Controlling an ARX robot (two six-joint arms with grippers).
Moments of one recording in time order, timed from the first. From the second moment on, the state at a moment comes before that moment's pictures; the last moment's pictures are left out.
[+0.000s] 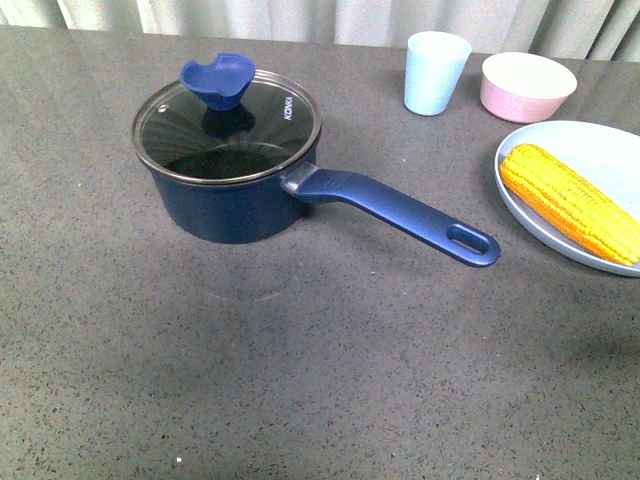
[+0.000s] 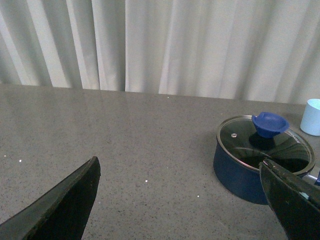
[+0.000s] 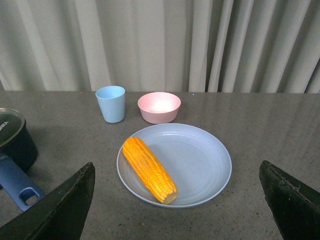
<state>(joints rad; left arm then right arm) 0.00 0.01 0.01 0.00 0.00 0.00 0.00 0.01 0.02 0.00 0.00 -0.01</state>
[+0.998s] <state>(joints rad) 0.06 0.69 0.26 -0.05 0.27 0.03 0.00 0.01 0.02 0.00 0.00 -0.01</state>
